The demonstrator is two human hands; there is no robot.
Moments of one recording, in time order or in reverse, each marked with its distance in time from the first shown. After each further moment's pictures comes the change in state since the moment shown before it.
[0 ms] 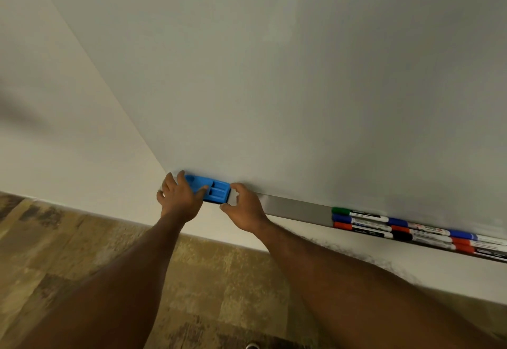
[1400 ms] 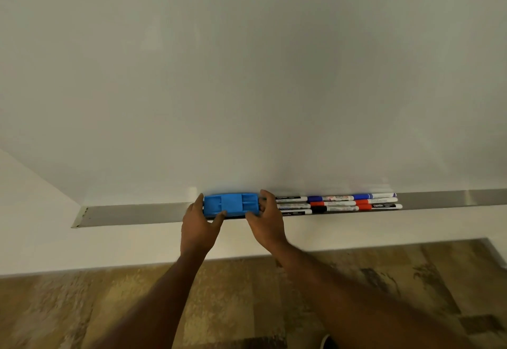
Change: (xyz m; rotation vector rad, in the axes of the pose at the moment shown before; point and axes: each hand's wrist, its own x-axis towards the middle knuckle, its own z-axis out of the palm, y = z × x) left_hand -0.121 0.145 0.059 -0.471 -0.183 0.244; right_hand -0.086 0.098 -0.128 0.238 0.471 0.185
